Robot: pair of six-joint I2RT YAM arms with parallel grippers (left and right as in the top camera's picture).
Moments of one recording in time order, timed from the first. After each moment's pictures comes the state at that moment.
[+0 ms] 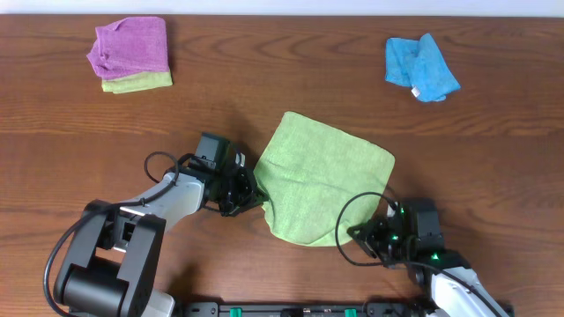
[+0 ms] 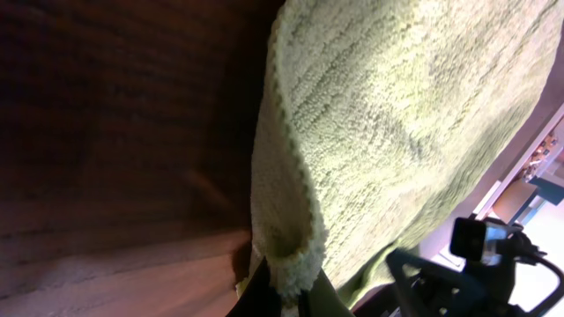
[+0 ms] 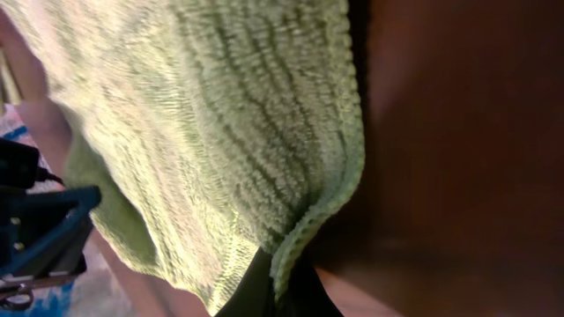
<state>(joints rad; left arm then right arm) -0.31 1.68 0.69 -0.26 0.69 -0.82 0.17 1.03 0.15 -0.14 -0.52 1.02</state>
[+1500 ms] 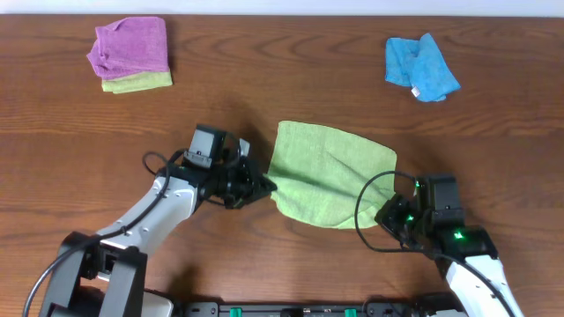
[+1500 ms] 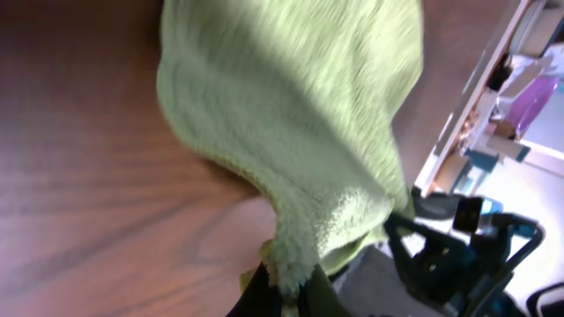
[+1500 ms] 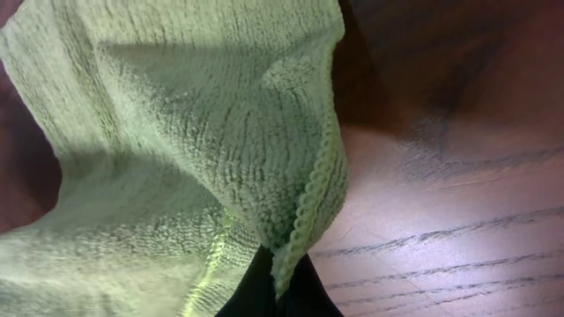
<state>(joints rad) -0.32 1.53 0.75 -0.29 0.78 -0.88 0.12 0.95 0.49 -0.67 -0.22 0.84</state>
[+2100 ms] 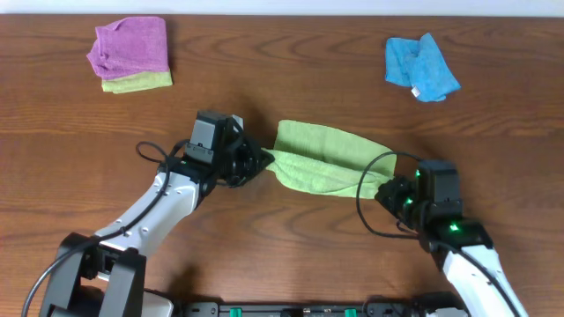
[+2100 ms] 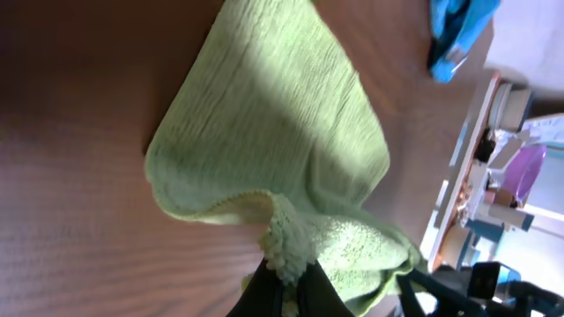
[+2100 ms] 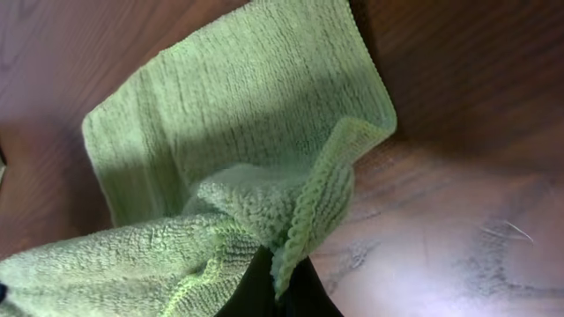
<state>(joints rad) -0.33 1.54 0.78 -0.12 0.57 -0.98 0.12 1.03 0.50 -0.42 -0.15 0.87</state>
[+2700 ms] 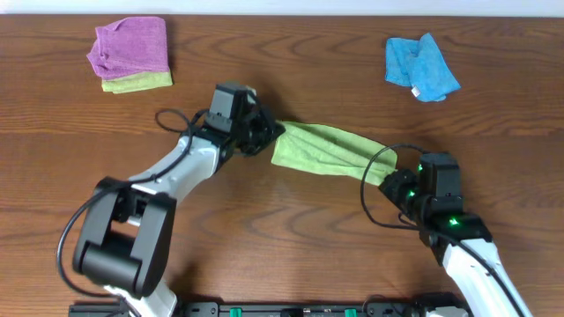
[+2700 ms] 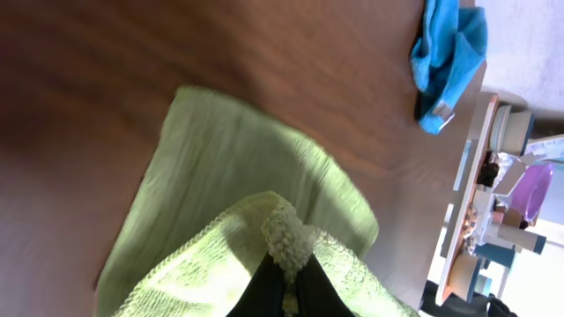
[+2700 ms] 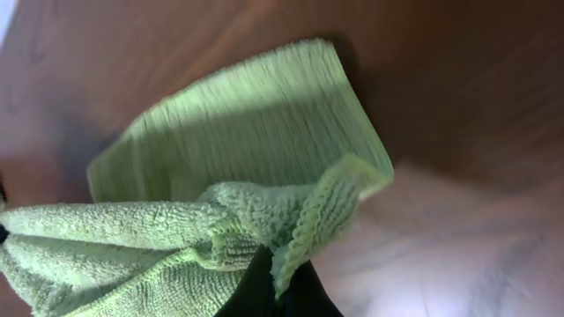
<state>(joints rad) -0.34 1.82 1.05 -0.06 0.52 -0.98 0.09 1.08 0.50 -0.32 -0.09 0.87</state>
